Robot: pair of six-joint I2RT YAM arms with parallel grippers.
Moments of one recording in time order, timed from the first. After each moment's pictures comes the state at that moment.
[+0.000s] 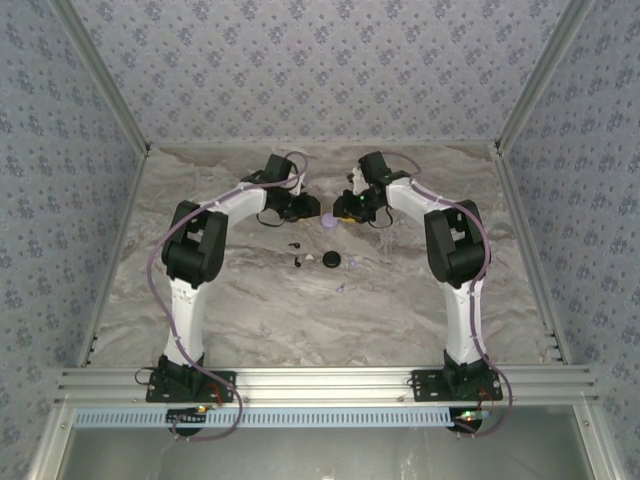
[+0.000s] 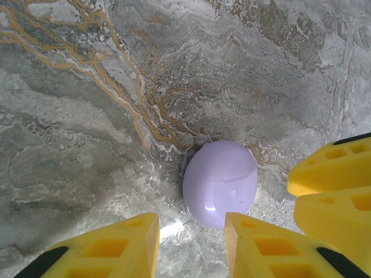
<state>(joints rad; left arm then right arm) -0.43 2.21 1.63 -0.44 0.53 -0.47 0.37 2.16 1.62 -0.55 -0.50 0.45</state>
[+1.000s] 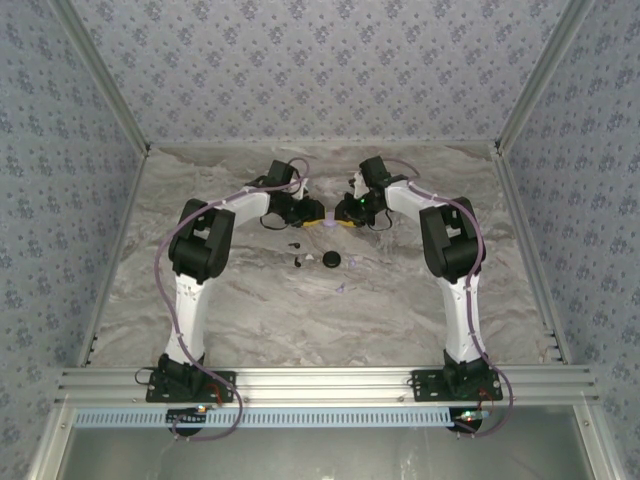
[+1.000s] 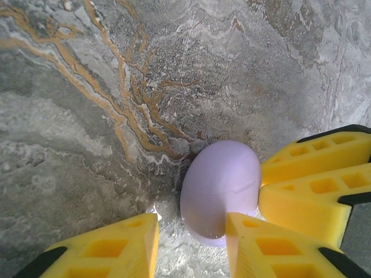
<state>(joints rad) -0.43 2.27 1.63 -0.36 0.62 -0.53 0.35 2.22 1.62 -0.52 -0.52 0.48</state>
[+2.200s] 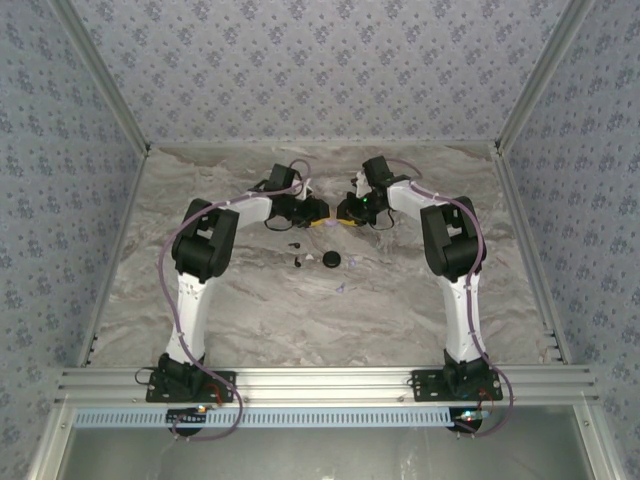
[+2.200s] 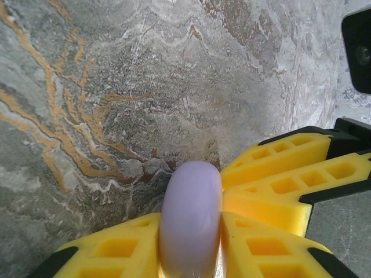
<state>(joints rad) -0.43 2.29 1.59 -0.19 0.73 -0.65 0.34 2.23 1.62 -0.50 -0.55 0.48</state>
